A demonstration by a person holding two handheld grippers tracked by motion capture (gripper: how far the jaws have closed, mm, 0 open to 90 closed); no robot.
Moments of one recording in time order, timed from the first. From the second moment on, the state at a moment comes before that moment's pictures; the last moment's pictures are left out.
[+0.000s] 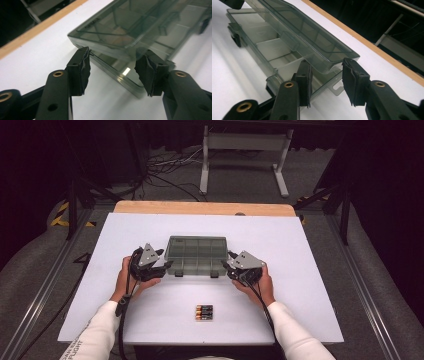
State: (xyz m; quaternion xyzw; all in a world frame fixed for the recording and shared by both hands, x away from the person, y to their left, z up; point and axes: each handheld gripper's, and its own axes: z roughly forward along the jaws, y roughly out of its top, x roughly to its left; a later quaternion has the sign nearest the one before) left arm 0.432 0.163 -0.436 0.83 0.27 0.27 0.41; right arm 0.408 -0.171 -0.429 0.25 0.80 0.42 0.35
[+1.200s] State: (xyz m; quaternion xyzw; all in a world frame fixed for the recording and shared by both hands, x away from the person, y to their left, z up) left arm 0.449 0.167 -0.405 0.80 0.25 0.31 0.46; right arm 0.426 -0.175 -0.392 0.26 0.79 0.44 0.34
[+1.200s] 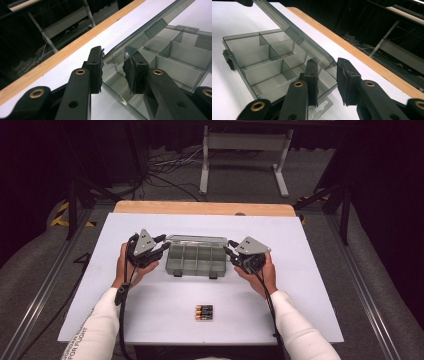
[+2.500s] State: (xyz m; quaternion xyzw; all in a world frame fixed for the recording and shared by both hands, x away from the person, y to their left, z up) left arm 0.518 0.161 -0.426 0.79 0.35 0.24 0.44; right arm 0.508 -0.181 -0.393 0.37 0.73 0.50 0.29
